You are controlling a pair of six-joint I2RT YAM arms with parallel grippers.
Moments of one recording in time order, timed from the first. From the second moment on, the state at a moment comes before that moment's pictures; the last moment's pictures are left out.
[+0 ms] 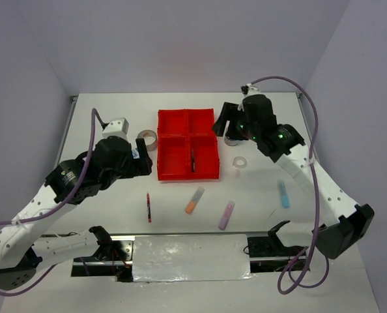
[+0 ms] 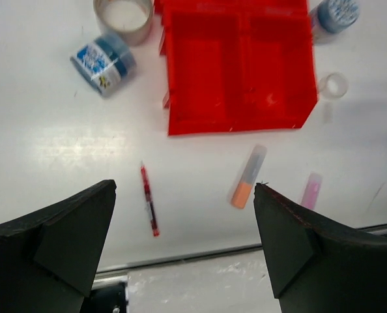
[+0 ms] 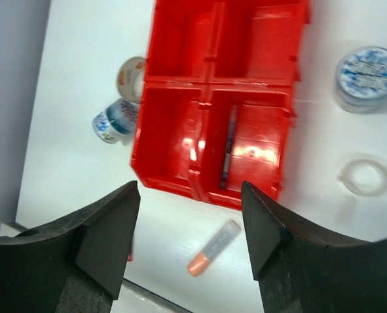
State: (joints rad) left arm -0.80 0.96 1.34 -1.05 -0.46 -0.68; right arm 0.54 1.31 1.40 -0.62 0.05 0.56
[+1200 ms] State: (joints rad) left arm -0.74 1.37 0.68 -0.69 -0.17 -0.95; right arm 0.38 1.16 1.15 -0.78 -0.07 0.39
